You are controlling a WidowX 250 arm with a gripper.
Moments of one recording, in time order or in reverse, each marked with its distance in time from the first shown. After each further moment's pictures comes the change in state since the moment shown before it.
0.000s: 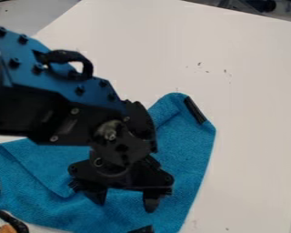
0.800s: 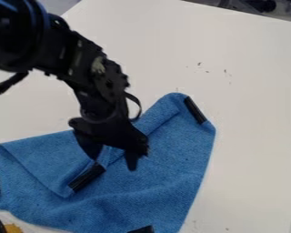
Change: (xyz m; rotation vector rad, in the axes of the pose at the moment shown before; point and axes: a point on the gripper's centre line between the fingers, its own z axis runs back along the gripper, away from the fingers) arm 0.065 0.040 -0.036 -0.028 0.028 -0.206
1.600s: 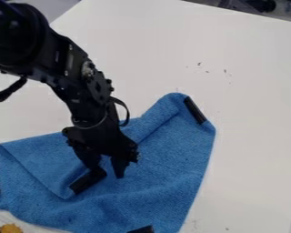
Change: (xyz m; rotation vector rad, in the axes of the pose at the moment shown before) arm -0.013 0.010 -0.018 -0.035 0.074 0.020
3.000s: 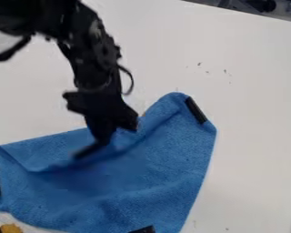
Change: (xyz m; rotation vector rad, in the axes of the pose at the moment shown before) arm 0.038 0.012 0.037 0.090 -0.036 -0.092
